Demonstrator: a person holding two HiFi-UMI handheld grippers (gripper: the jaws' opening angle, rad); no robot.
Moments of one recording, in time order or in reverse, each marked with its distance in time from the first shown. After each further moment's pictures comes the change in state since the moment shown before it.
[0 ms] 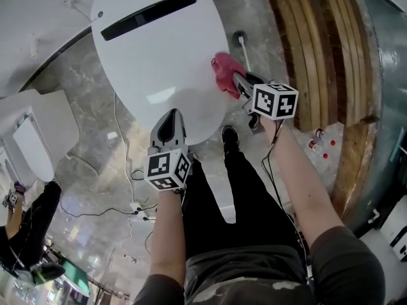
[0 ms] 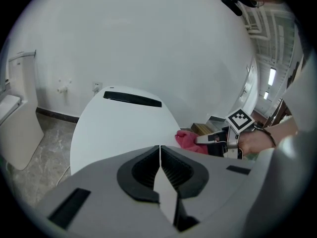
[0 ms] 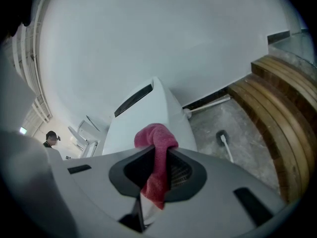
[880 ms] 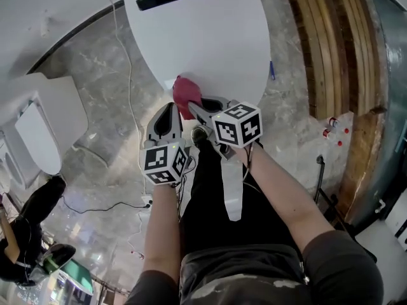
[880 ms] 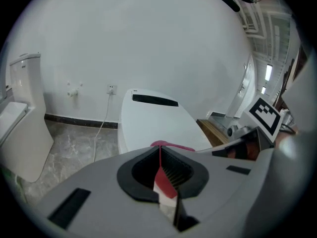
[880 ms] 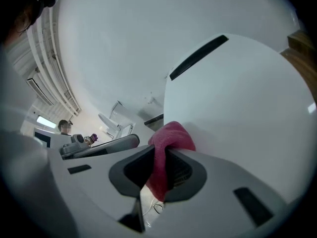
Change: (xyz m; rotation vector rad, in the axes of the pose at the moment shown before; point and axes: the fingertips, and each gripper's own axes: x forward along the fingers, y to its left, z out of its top) left arm -0.068 0.121 -0.001 0.053 0.019 -0.006; right arm 0.071 0.260 -0.128 -0.072 0.121 0.291
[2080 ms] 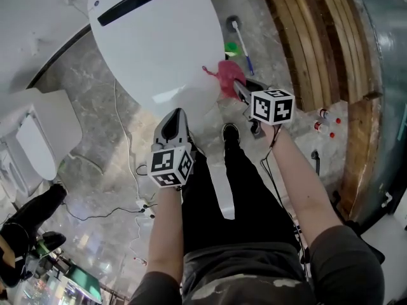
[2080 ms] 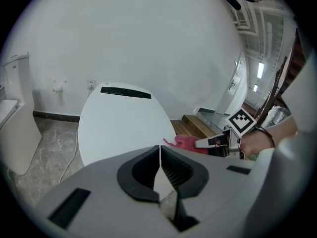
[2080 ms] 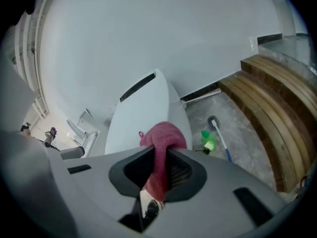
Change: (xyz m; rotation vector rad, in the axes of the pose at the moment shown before) left arm 0.006 -0.142 -0.044 0.026 0.032 -0.076; right arm -0.190 -0.201 -0.016 0.077 -0.101 -0.338
